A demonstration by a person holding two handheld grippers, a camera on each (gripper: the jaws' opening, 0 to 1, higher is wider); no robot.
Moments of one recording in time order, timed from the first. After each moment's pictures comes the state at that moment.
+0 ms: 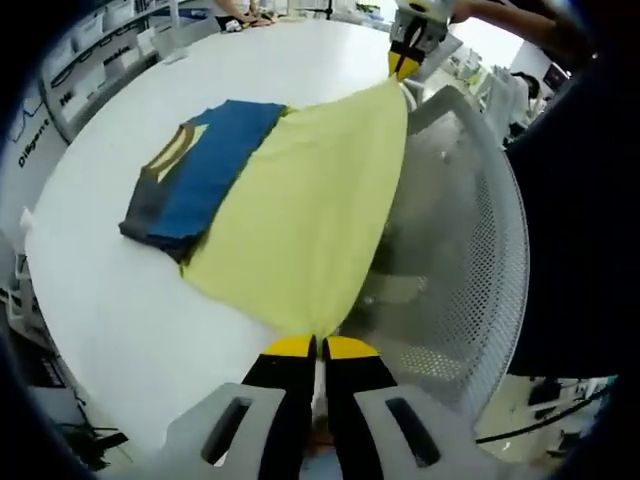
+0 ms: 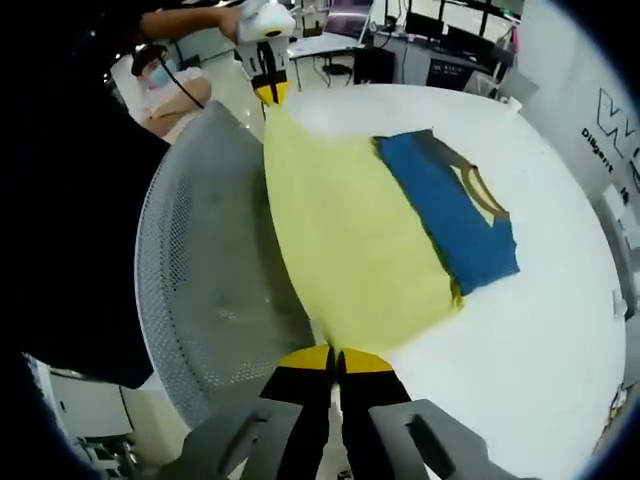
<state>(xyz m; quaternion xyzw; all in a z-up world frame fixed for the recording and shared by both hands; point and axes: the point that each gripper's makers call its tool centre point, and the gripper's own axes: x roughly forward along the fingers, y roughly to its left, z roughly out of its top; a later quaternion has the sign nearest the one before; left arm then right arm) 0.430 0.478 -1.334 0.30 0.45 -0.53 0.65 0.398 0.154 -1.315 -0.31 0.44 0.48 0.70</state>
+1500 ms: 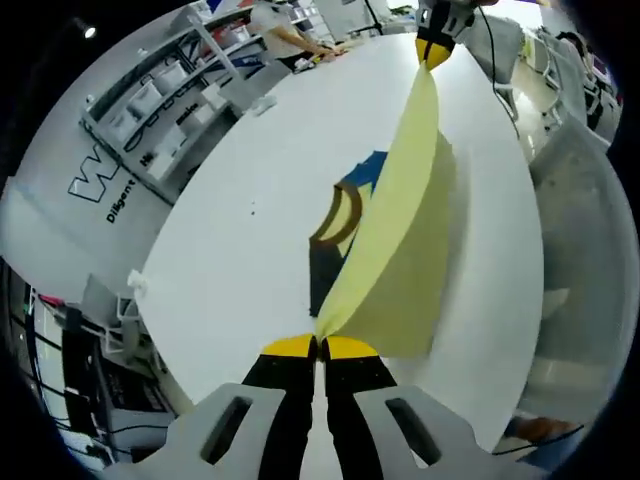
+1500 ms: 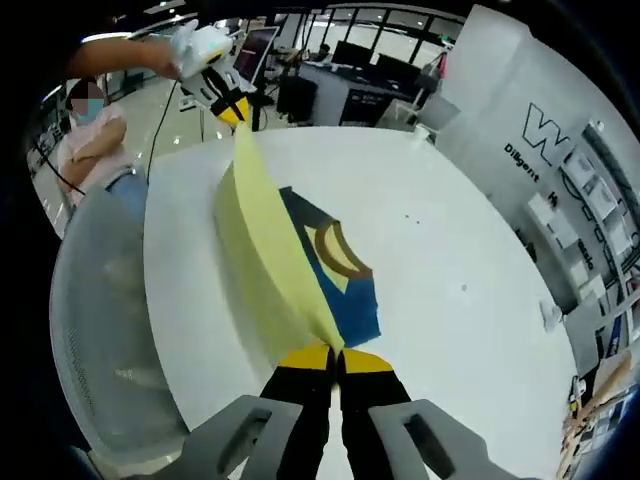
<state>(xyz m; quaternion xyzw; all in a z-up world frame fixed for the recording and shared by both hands) 0.645 0.458 -1.278 0.42 0.30 -0.40 0.76 0.593 0.141 -1.267 -0.31 0.37 0.35 0.80</state>
